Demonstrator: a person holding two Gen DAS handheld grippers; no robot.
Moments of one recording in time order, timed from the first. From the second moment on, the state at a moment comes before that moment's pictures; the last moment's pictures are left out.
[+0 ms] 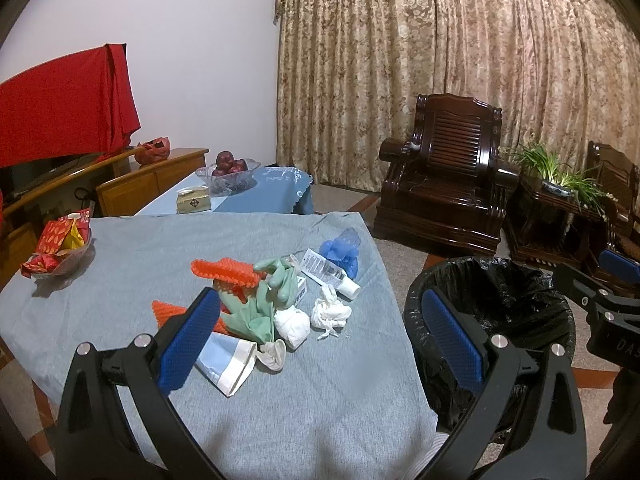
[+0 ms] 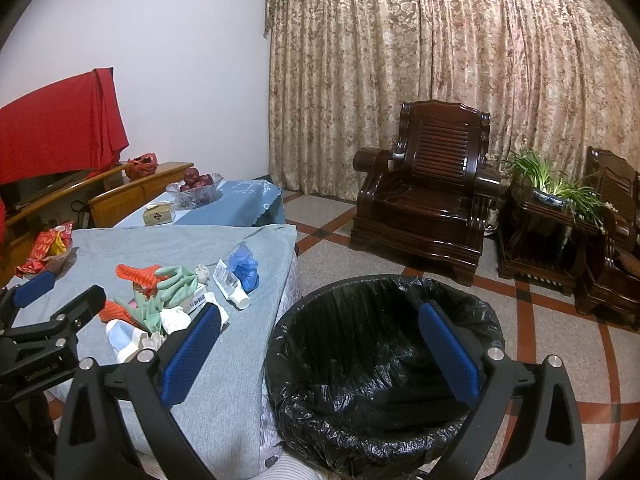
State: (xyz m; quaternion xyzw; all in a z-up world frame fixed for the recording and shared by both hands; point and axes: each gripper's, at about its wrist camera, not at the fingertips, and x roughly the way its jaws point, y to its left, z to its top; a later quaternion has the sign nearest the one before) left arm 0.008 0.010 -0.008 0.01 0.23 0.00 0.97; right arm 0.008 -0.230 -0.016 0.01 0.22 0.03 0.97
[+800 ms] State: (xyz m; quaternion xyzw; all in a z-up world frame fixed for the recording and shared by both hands) left arm 0.008 0.010 -0.008 0.01 0.23 0.00 0.97; right arm 0.008 -0.230 -0.015 0.01 0.22 0.03 0.97
